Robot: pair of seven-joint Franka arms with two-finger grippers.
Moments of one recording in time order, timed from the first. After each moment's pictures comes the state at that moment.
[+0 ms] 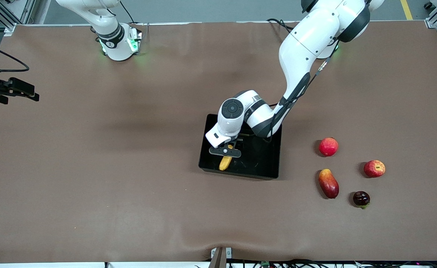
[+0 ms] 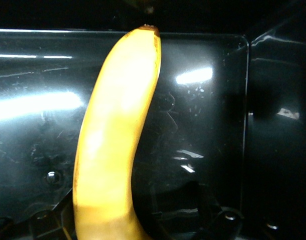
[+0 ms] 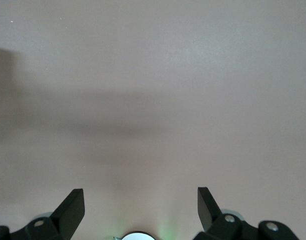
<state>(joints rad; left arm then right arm) -0.51 0.89 -0.31 -1.46 0.32 2.40 -0.78 0.00 0.04 -0.09 -1.57 0.03 1.47 -0.16</state>
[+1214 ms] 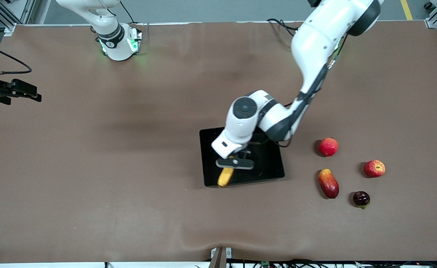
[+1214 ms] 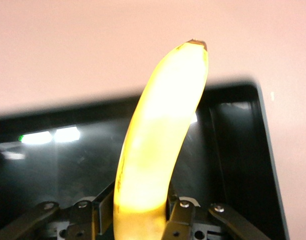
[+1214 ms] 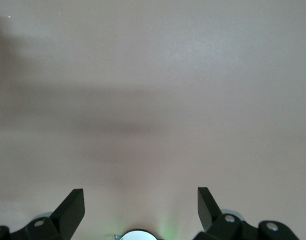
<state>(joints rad) -0.44 0.78 -0.27 -1.34 0.32 2.34 -0.78 0.00 0.04 -0.09 -1.58 0.03 1.47 -0.16</state>
